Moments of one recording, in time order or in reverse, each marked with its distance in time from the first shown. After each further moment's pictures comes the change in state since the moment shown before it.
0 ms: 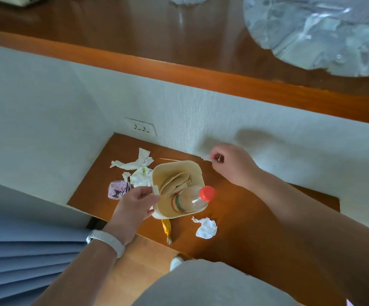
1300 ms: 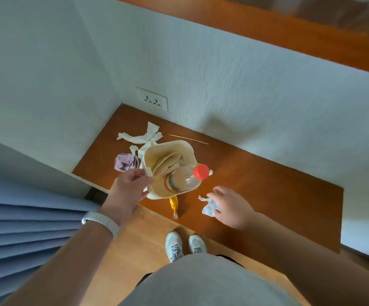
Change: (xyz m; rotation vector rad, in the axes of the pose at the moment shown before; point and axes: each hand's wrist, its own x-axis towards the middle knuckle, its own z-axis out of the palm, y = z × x) left_hand 0.004 -0.030 -0.040 -0.078 0.056 -0.017; right_hand -0.101 0.028 0.127 -0.299 -0.487 0.001
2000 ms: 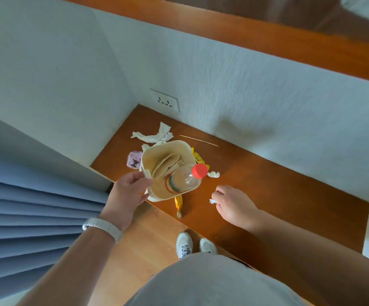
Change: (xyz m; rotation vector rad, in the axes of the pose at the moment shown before) left_hand -0.034 -0.004 0.013 -0.034 0.178 0.010; right_hand 0.014 0.016 -0.003 -0.131 0.201 -0.307
